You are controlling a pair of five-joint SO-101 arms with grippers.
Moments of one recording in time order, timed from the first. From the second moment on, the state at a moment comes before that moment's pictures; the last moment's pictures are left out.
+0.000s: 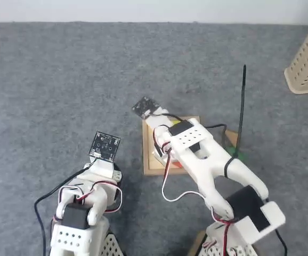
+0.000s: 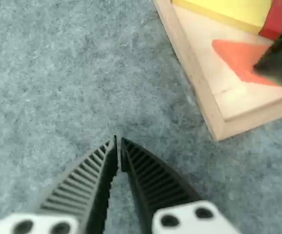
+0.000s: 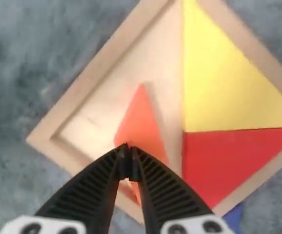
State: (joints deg) left arm 4.7 -103.4 97.5 72.0 -0.7; right arm -34.2 0.7 34.4 54.4 16.7
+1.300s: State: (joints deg) left arm 4.7 -103.4 97.5 72.0 -0.7; right arm -18.9 -37.5 55.3 57.7 20.4
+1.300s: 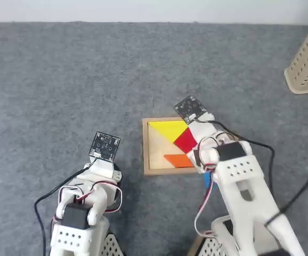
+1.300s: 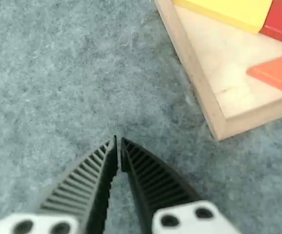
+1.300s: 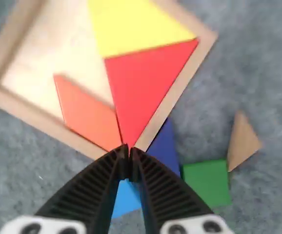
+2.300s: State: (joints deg) left arm 4.7 -103.4 97.5 72.0 -0.7; right arm 3.4 5.3 20.8 68.9 41.9
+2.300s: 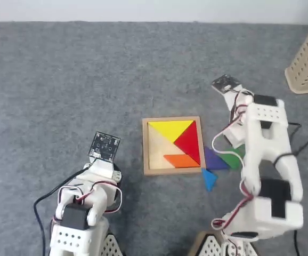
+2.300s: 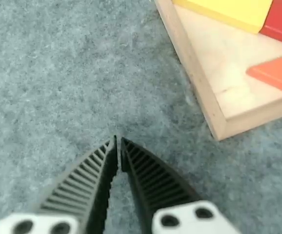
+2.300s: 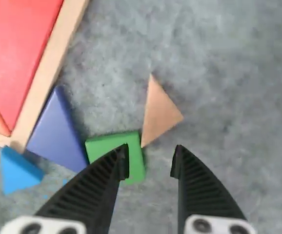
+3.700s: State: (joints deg) left arm 4.7 -103.4 97.5 72.0 -0.7; right arm -3.5 12.7 5.1 74.7 30.5
